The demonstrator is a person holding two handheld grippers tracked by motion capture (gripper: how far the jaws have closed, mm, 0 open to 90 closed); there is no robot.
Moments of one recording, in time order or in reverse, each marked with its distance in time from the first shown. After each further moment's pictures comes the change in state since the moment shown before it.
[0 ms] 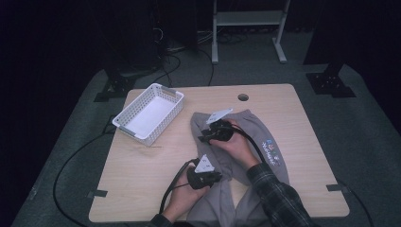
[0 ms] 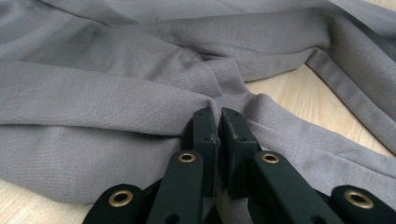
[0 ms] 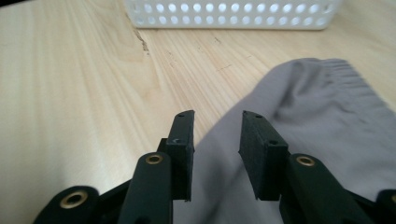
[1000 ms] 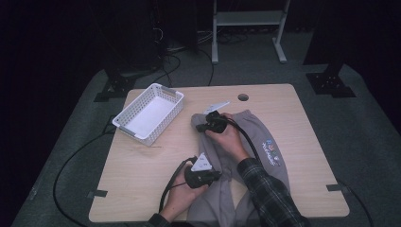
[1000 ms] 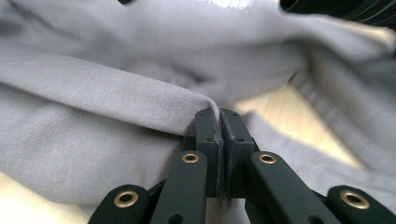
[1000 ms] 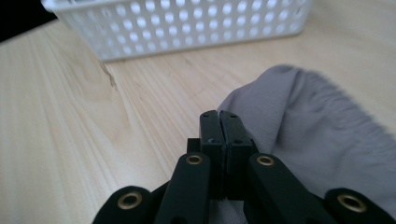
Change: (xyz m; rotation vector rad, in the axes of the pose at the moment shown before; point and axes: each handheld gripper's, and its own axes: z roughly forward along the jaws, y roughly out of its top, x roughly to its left) left arm 0.000 0.012 -0.021 -0.071 -0.031 -0.010; right arm -0.019 0.016 0.012 -0.048 -0.035 0.149
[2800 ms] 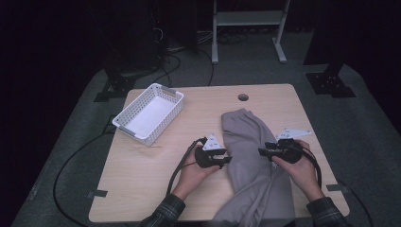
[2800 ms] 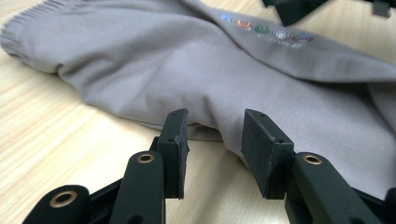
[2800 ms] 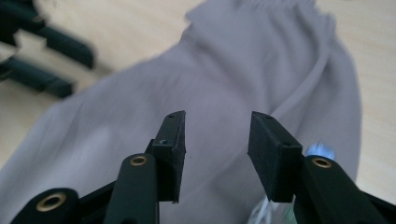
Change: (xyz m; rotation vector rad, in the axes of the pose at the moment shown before) left arm 0.033 0.037 0.050 -0.004 0.048 0.023; right arm -0.016 -0.146 -0.180 0.000 -0.245 0.132
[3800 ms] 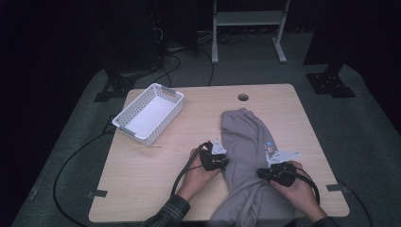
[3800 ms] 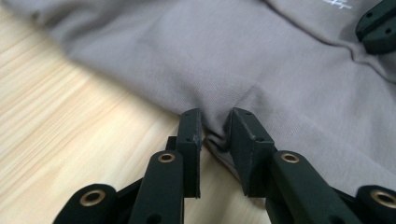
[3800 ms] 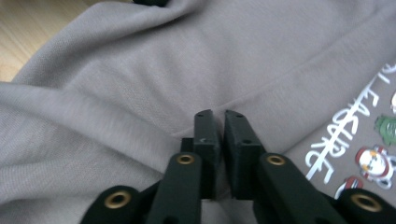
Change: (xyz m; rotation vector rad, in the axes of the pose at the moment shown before) left arm 0.001 -0.013 0.004 0.151 0.106 0.029; right arm 0.042 -0.041 0.008 0.131 0.062 -0.110
